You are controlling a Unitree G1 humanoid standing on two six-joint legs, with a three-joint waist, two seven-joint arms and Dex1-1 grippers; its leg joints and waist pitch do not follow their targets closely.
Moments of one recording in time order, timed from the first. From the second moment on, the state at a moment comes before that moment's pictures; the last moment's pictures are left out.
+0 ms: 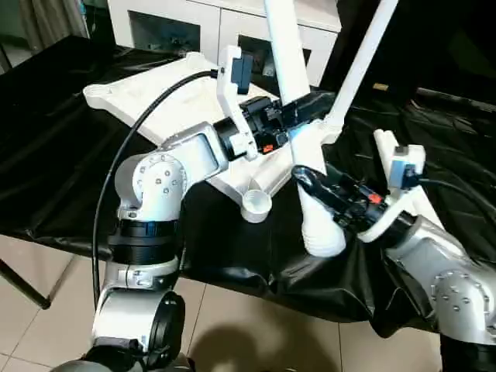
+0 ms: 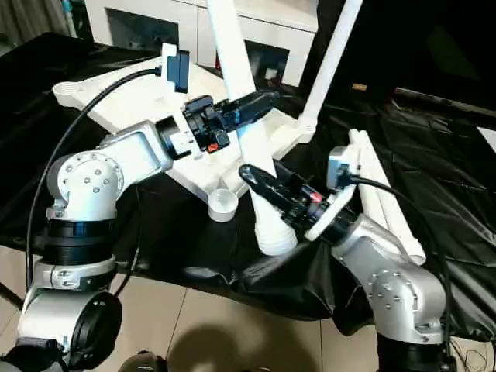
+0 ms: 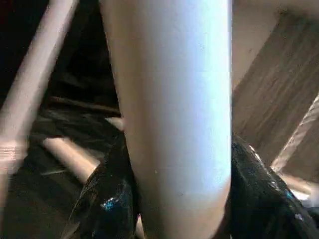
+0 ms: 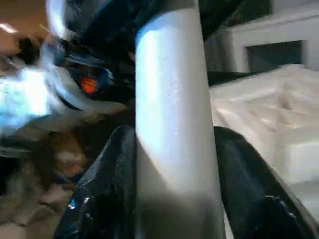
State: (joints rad) left arm -0.84 0.04 0.10 0.07 -0.61 0.87 -0.53; right arm -0.24 -0.24 -0.12 -0.27 0.69 0.63 0.66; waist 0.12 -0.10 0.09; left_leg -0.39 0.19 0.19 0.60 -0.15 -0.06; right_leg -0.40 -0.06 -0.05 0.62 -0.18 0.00
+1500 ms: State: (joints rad) left arm -0.81 0.23 0.01 0.01 -0.68 0.85 -0.87; right arm -0.30 -0.35 0.11 -0.19 0.58 0.60 0.87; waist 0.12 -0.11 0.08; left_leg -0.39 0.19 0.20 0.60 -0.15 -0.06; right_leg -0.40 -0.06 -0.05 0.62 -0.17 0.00
